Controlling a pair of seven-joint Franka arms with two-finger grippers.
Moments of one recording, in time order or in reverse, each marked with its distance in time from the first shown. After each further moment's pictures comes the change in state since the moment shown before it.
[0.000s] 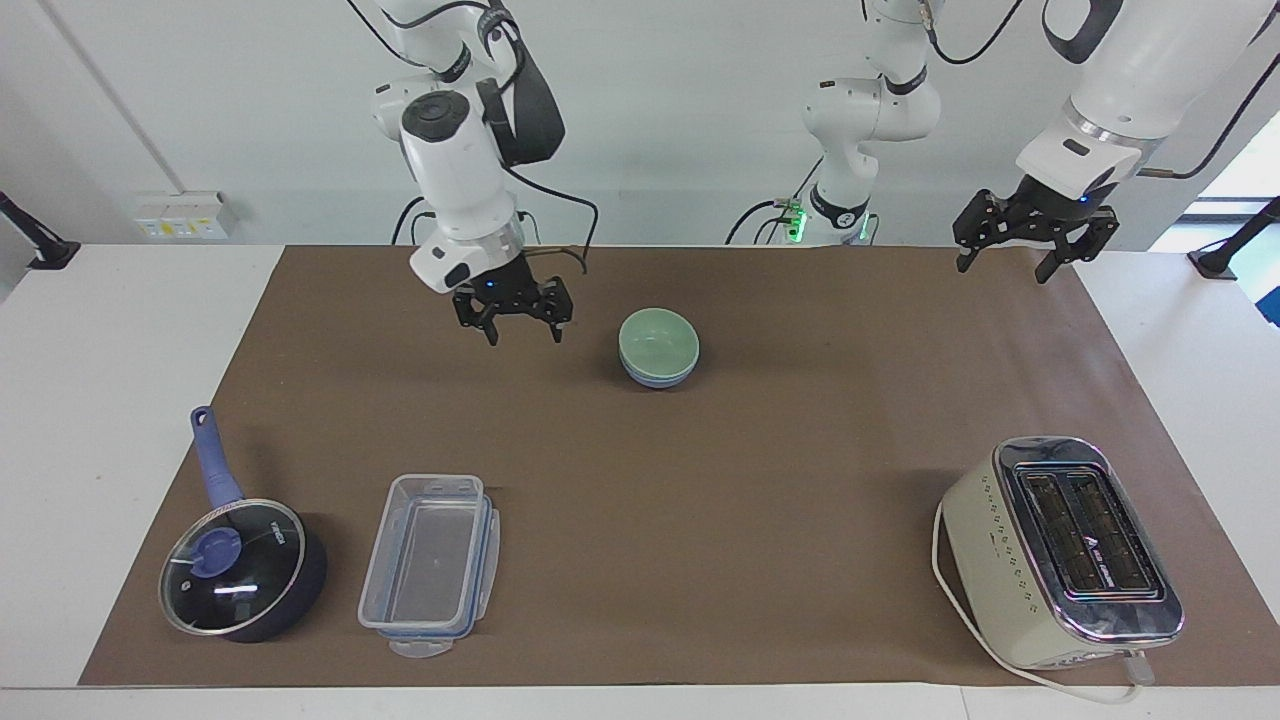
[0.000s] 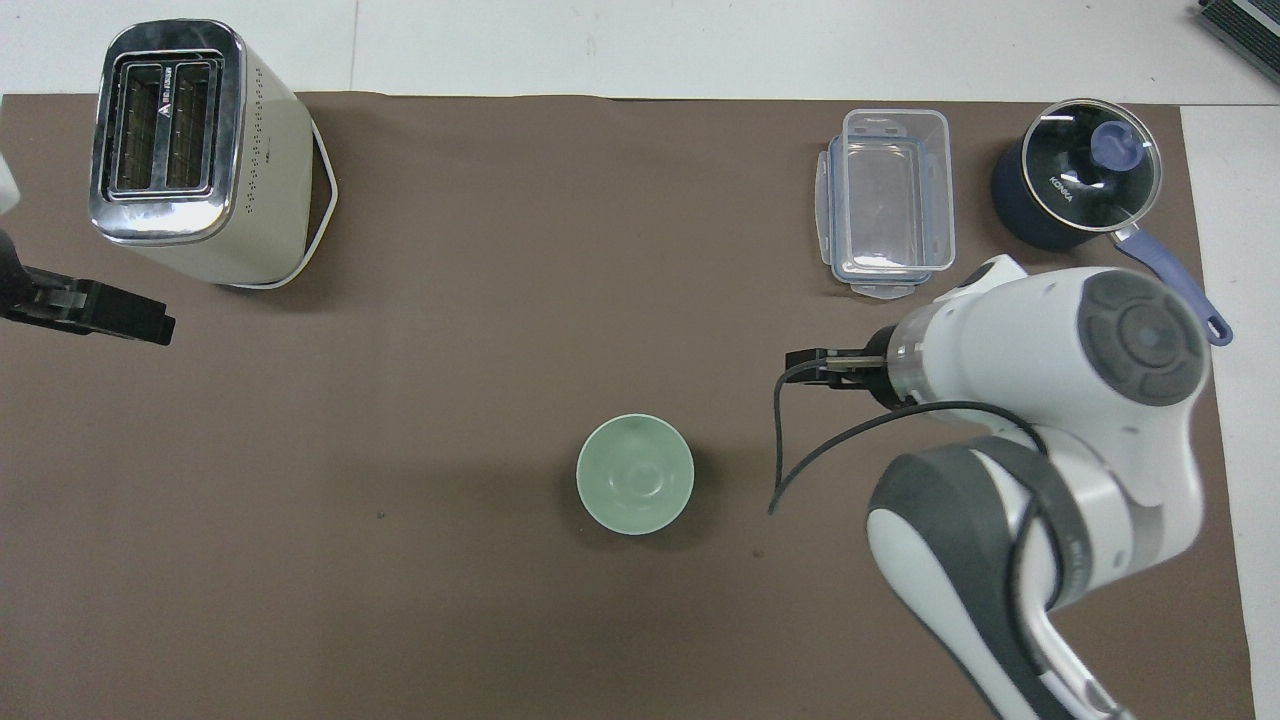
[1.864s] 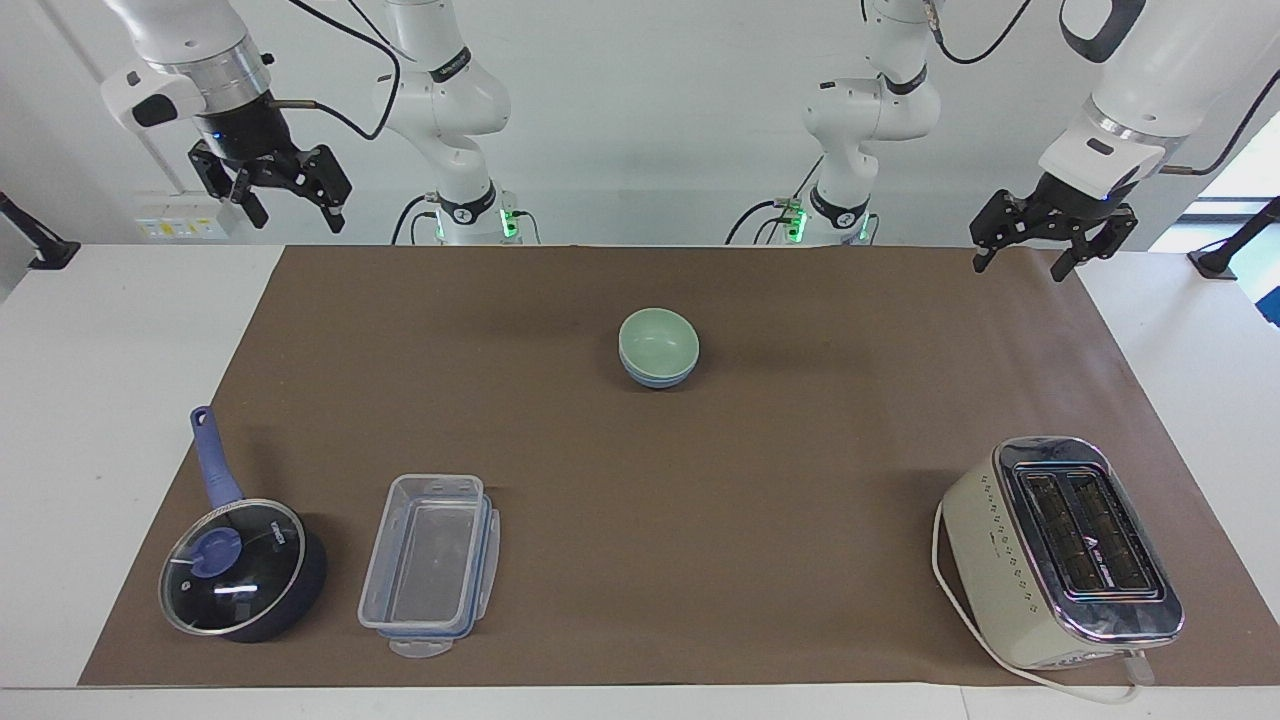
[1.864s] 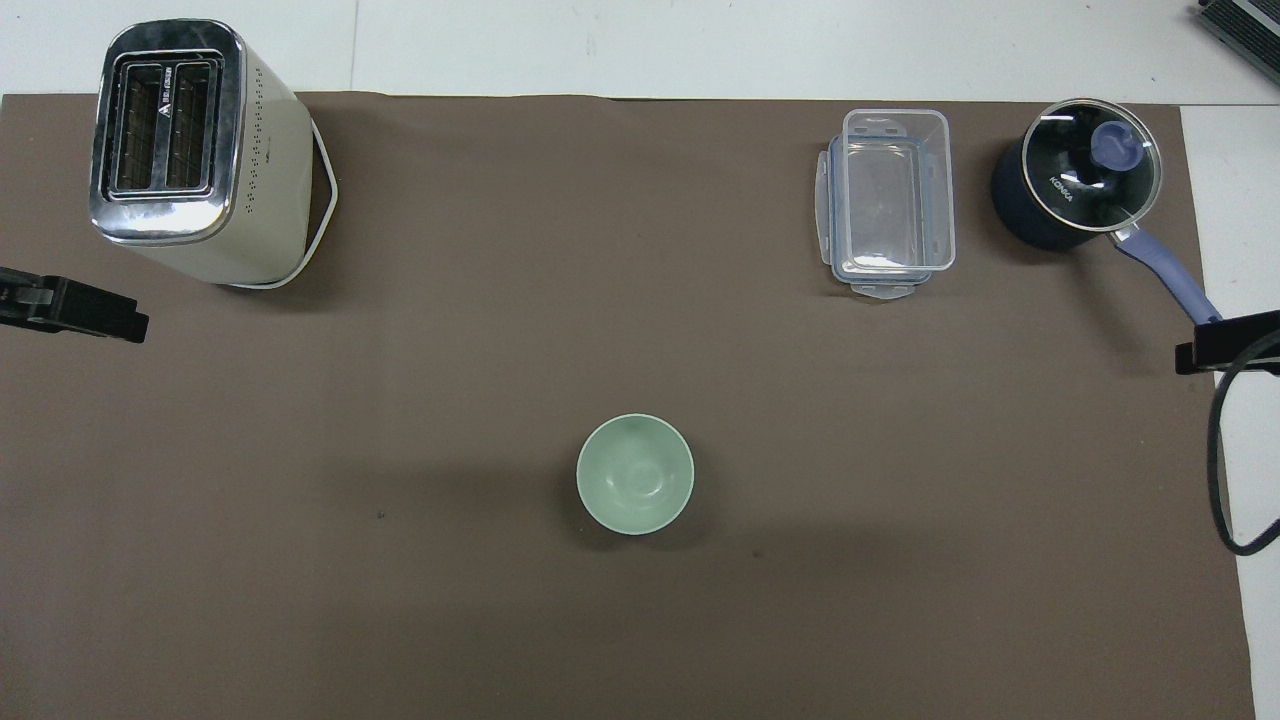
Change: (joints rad) left arm 0.034 -0.002 0.000 0.000 0.001 0.000 0.001; right arm -0.315 -0.050 -0.009 0.409 -0.105 -0.542 -0.232
